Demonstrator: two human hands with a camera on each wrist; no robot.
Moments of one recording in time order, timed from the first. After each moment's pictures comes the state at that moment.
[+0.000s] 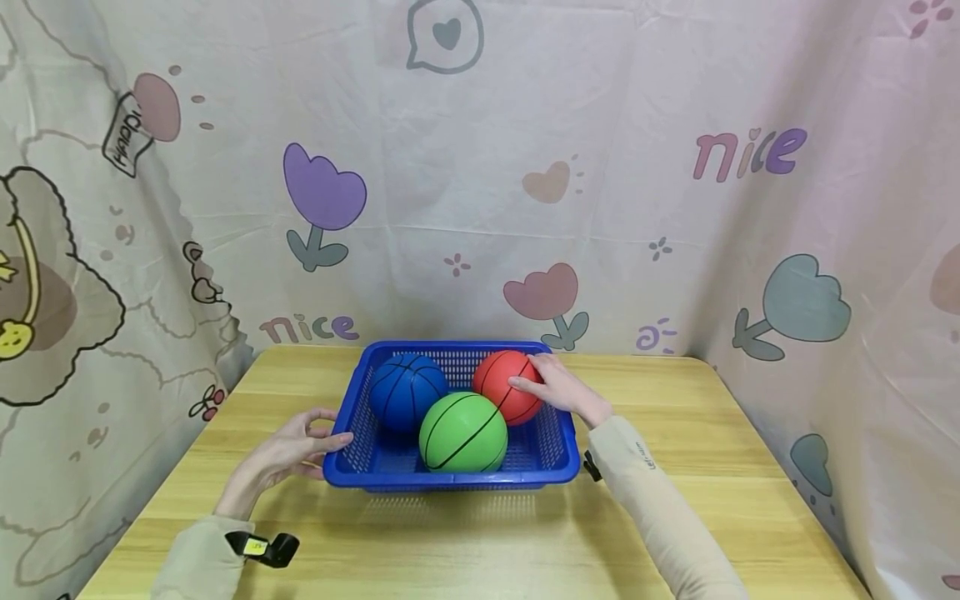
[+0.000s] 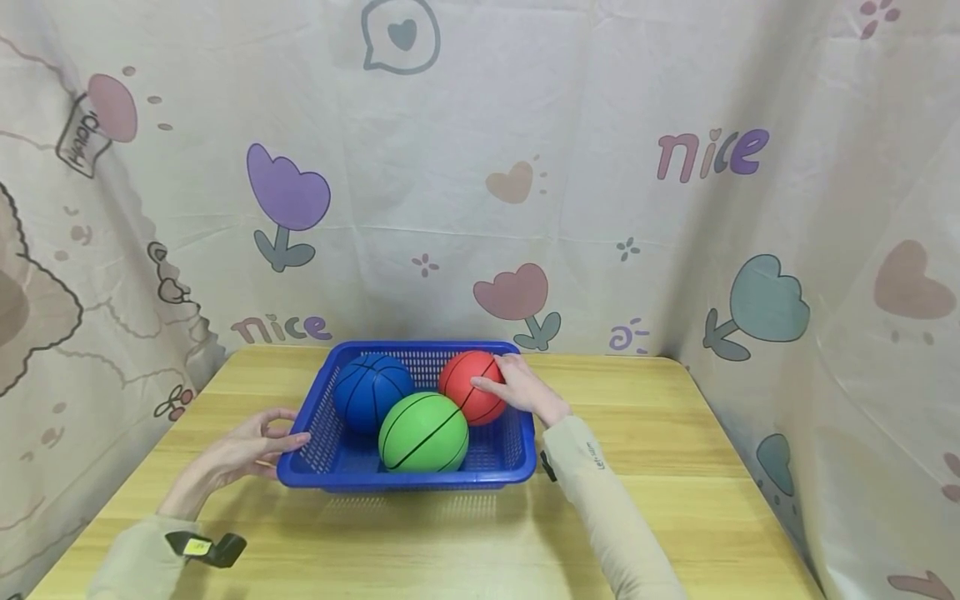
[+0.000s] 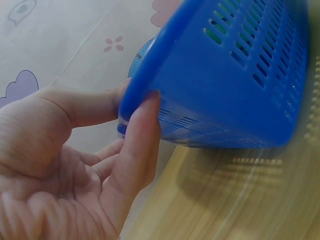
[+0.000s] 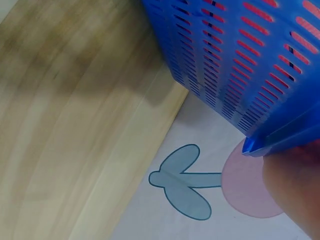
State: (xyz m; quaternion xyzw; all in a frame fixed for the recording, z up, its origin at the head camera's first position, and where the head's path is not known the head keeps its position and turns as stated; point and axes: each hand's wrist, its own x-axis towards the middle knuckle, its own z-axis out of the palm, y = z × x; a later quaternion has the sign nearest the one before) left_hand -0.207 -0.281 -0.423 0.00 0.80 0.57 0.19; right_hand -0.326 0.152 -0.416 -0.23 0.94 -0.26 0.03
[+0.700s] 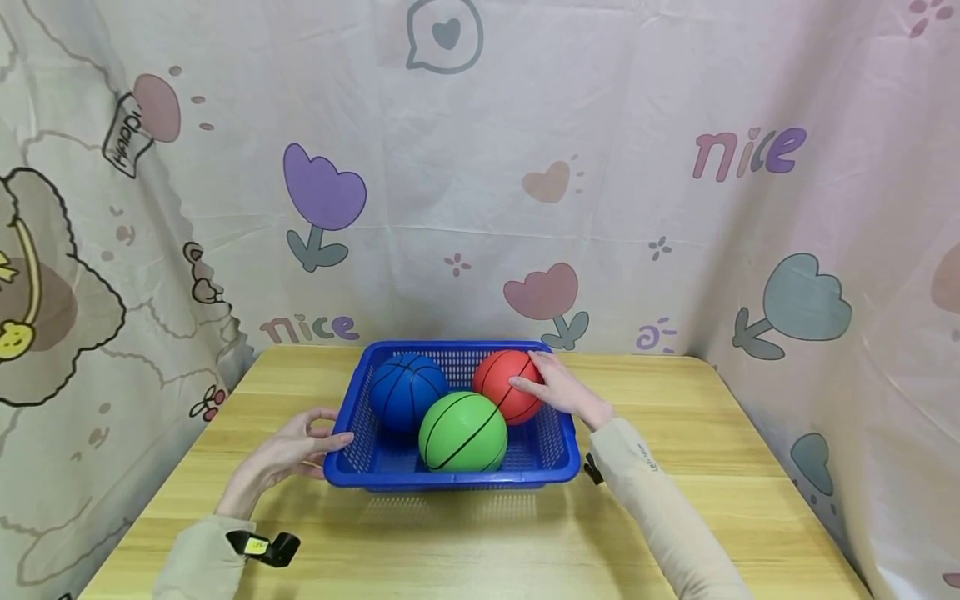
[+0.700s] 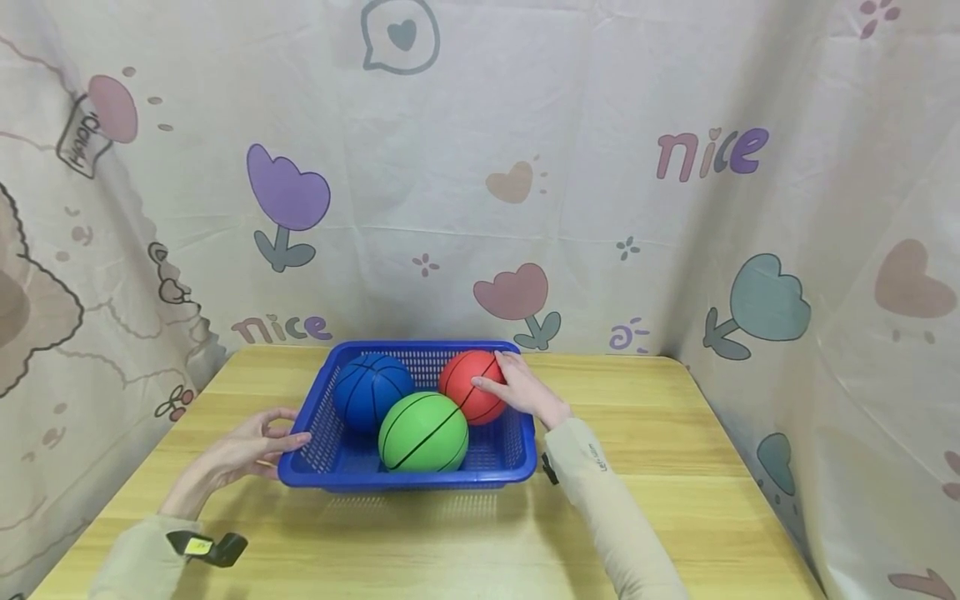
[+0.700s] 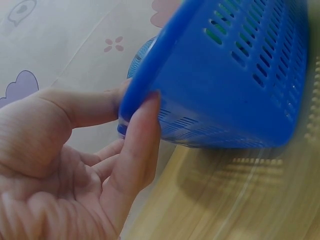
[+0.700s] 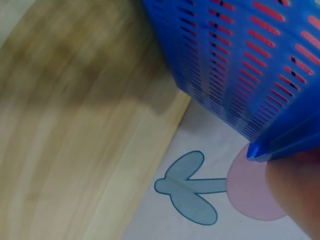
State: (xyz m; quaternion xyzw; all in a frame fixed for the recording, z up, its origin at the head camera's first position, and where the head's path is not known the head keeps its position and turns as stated) left_hand -0.208 -0.280 -0.423 0.00 0.80 0.57 0.19; right_hand -0.321 0.154 -0.419 -0.21 0.93 -0.30 0.05
